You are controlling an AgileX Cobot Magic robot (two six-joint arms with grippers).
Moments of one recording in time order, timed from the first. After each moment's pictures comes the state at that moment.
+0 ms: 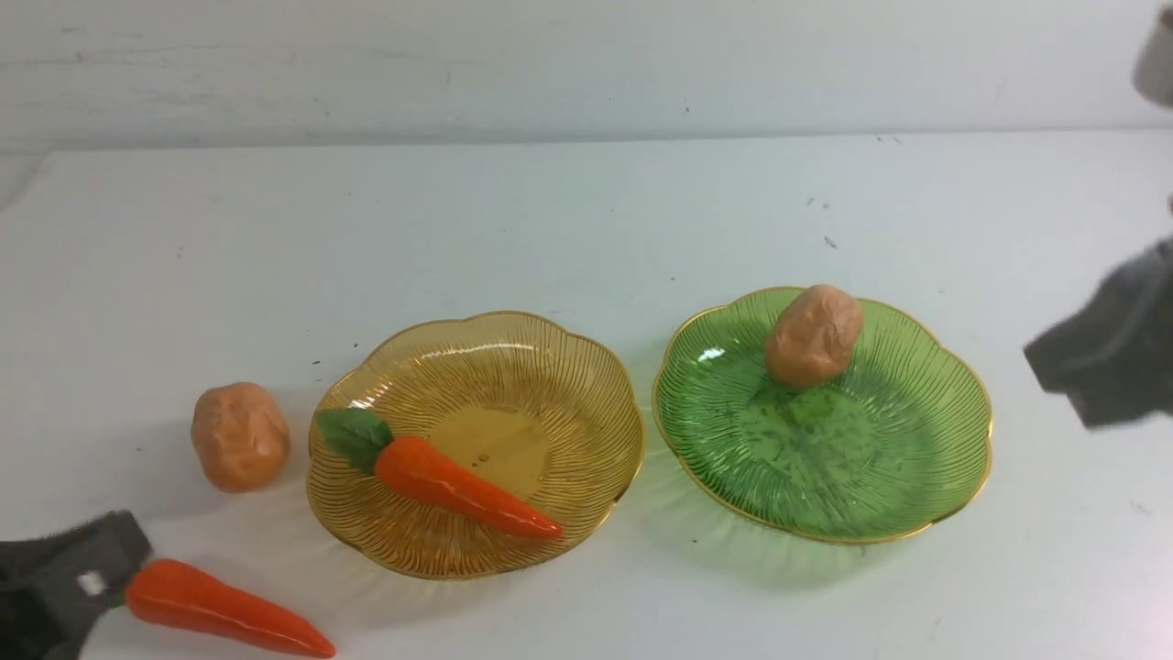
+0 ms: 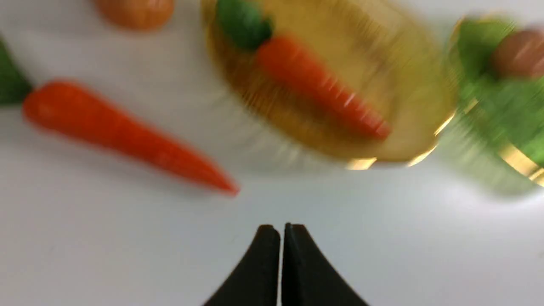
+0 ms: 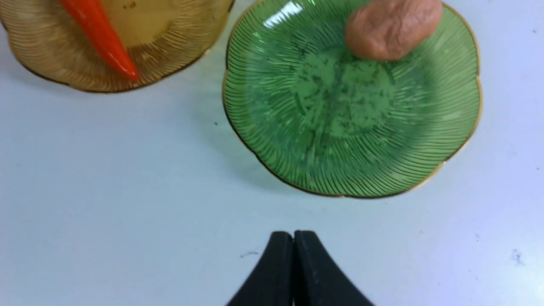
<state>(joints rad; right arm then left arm) 0.45 1.03 -1.09 0.03 1.16 -0.04 -0.03 0.79 -0.61 -0.32 0.92 -0.16</state>
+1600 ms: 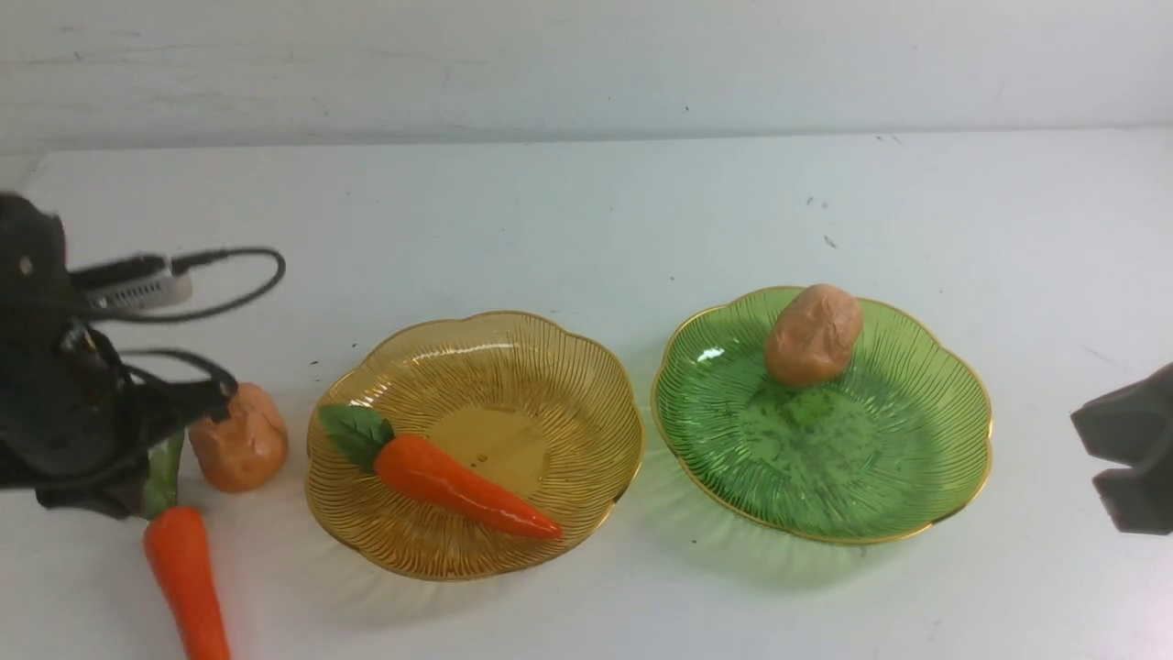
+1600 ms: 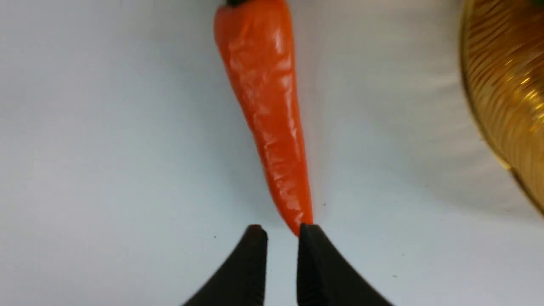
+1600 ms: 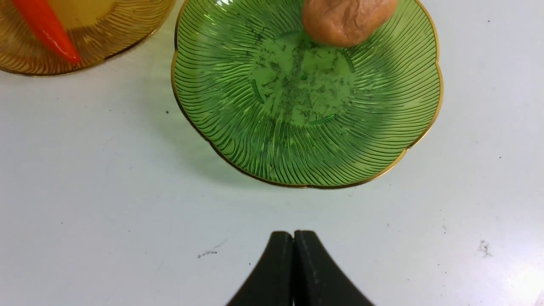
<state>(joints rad) 0.45 0.99 -0.97 -0.04 1.06 -0.01 -0.13 1.47 -1.03 0.09 1.17 -0.54</state>
